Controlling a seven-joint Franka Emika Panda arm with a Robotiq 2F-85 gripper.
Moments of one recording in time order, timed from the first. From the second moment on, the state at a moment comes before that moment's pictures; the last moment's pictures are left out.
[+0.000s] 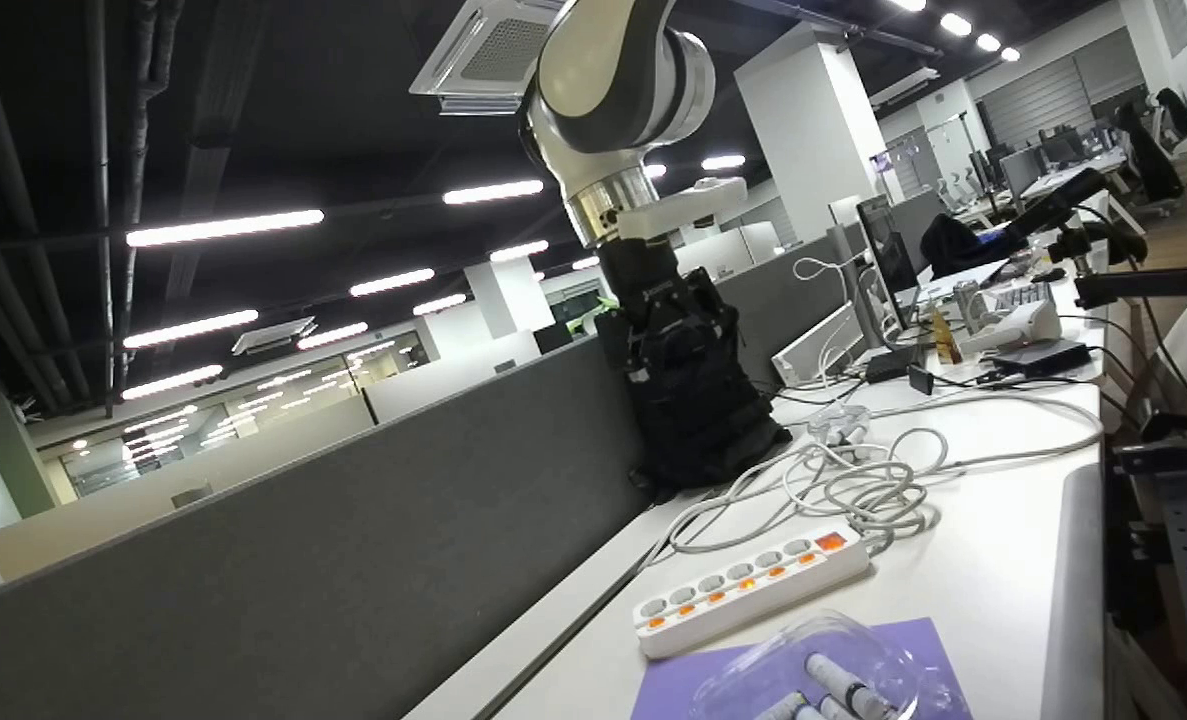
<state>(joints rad) -0.02 -0.24 0.11 -2.35 -0.02 2.14 0.33</state>
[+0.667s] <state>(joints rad) 0.04 0.14 0.12 -2.09 -0.13 2.24 0.33</state>
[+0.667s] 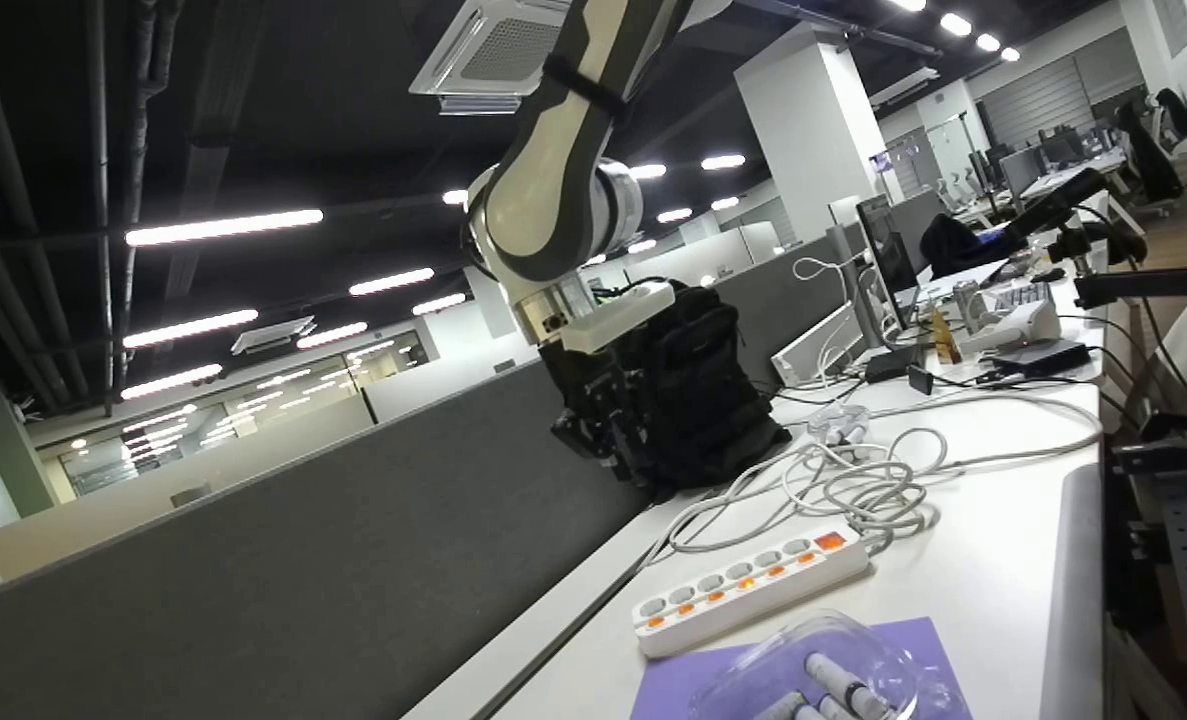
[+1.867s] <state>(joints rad) 0.16 0.70 0.04 -1.46 -0.16 1.88 0.22</state>
